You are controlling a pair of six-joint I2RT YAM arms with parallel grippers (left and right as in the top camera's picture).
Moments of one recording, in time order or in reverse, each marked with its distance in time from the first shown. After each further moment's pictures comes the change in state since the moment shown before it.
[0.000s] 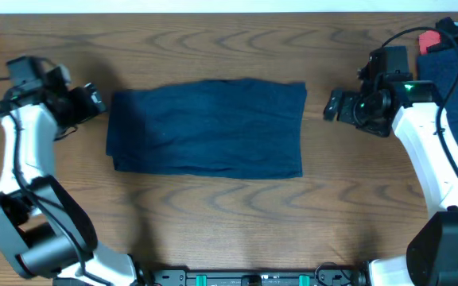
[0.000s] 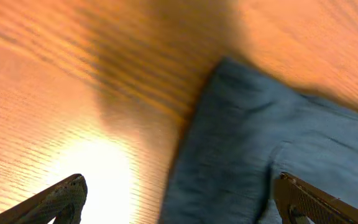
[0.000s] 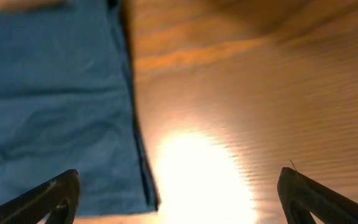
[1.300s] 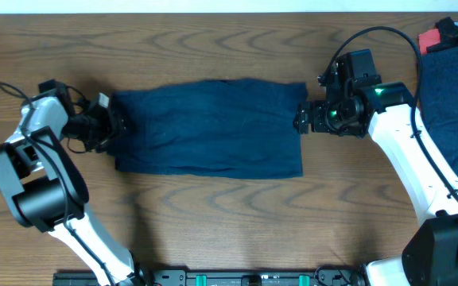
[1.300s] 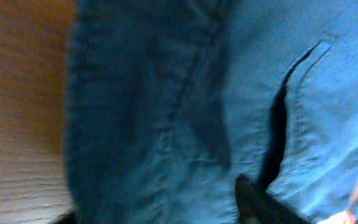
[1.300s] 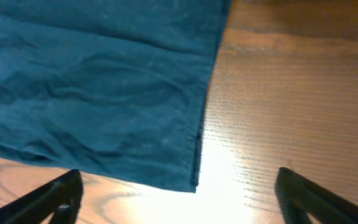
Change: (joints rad) left arm -0.038 0.304 0.032 -0.203 0.303 0.167; right arm 0.149 0.000 0.000 0.002 -0.082 -0.108
